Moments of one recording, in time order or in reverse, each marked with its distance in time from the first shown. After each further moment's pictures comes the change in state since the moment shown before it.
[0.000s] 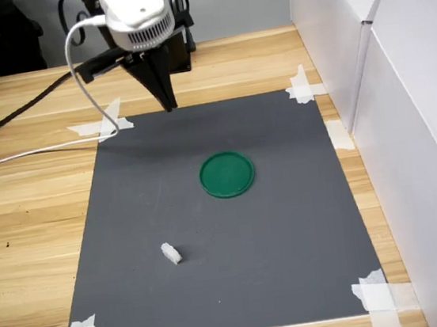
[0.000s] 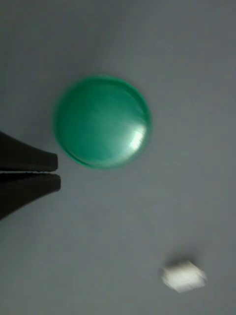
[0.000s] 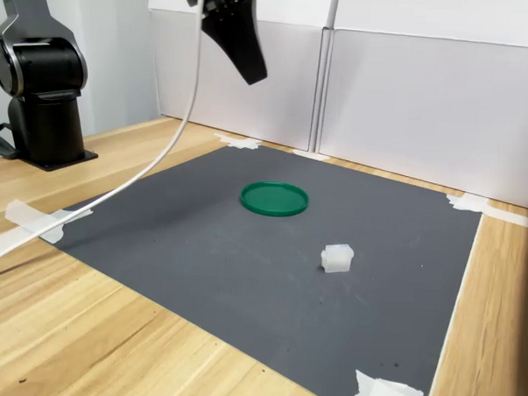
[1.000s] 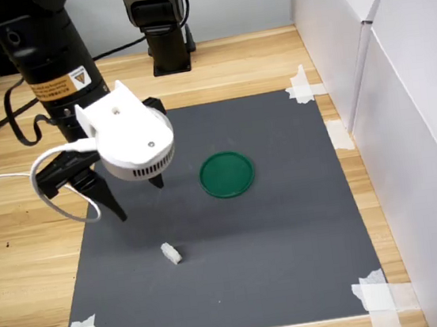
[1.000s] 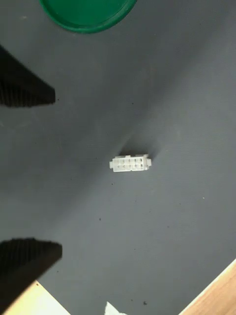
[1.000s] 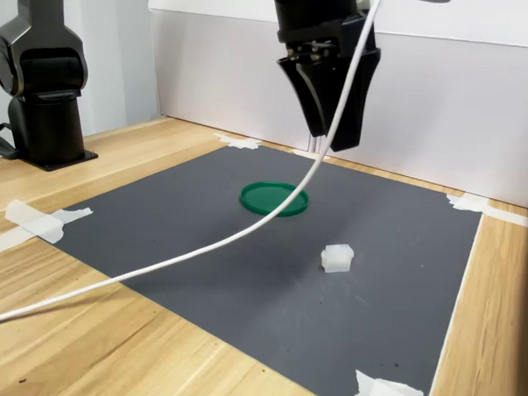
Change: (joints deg) arm 0.0 24.3 -26.4 -11.7 9.2 -9.7
